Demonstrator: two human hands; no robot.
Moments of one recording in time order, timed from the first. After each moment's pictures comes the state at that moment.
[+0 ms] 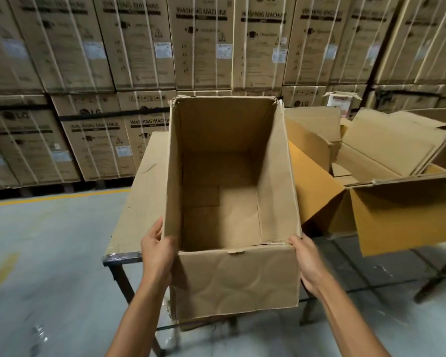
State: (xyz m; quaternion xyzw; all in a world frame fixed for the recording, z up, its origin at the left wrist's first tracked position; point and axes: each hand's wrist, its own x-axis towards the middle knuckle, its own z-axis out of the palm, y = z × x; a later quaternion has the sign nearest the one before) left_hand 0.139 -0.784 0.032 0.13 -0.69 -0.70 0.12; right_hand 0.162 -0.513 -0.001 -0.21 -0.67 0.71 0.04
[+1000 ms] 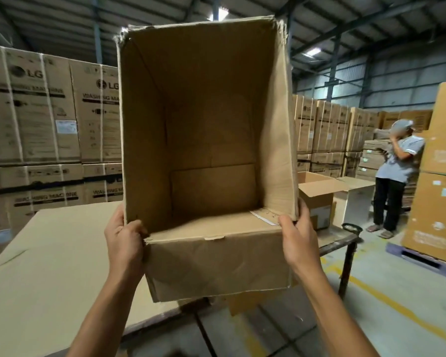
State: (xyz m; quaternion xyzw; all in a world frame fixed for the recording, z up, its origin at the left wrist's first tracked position) left_hand 0.153 -0.506 0.175 -0.12 -0.55 -0.81 0.17; right_hand 0.271 -0.266 0.181 -0.19 -0.74 0.50 0.41
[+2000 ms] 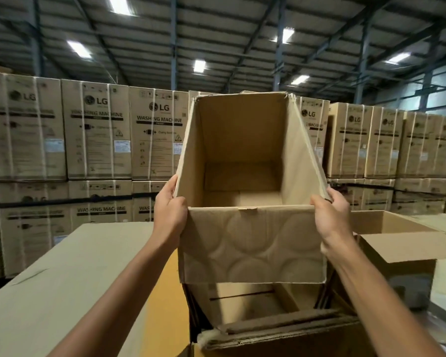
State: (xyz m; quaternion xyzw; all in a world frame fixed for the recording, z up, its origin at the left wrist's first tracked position) left_hand -0.056 -0.292 0.260 -0.12 -0.68 -0.68 0.27; right_hand 0.002 -0.032 0.264 -0.14 -0.68 0.62 0.37
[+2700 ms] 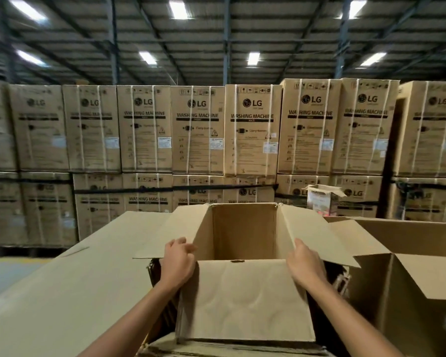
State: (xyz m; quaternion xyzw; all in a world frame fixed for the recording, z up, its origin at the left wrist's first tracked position) left_hand -0.139 -0.205 0.116 0.06 -0.92 -0.33 0.23; right_hand -0.125 0.082 0.153 -0.09 -0.95 0.27 0.14
